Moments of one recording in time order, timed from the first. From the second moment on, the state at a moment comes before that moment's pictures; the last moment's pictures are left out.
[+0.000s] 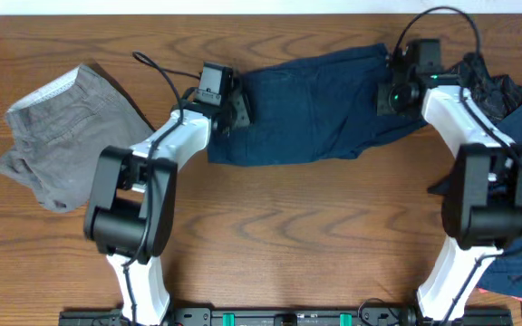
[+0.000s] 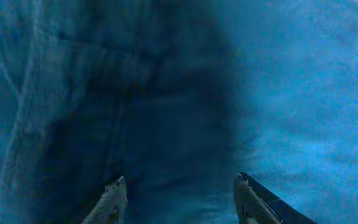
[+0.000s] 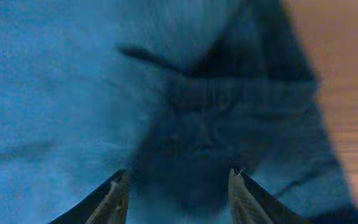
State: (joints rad) left arm -0.28 2.03 1.27 -0.27 0.13 -0.54; right arm 0.01 2.07 1.45 -0.52 -0.10 0.08
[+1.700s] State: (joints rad) left arm -0.10 1.67 0.90 -0.74 0.17 -0.46; right arm 0.24 1.72 1.45 -1.20 -0.16 0.13
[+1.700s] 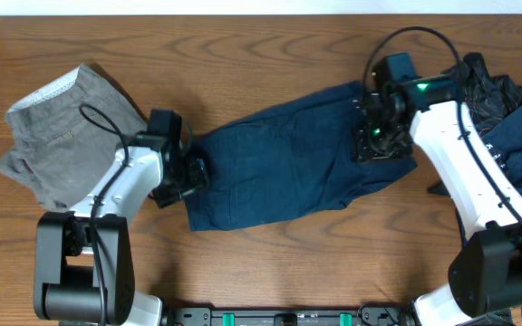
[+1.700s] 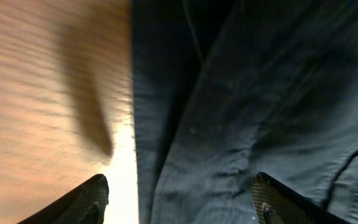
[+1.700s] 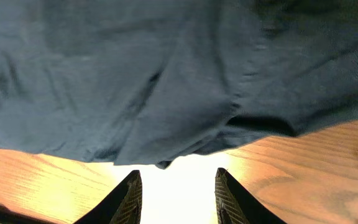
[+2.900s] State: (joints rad) left arm -0.10 1.27 1.11 -1.07 0.33 -0.40; right arm 0.64 1.81 1.08 -0.51 -0.36 0.15
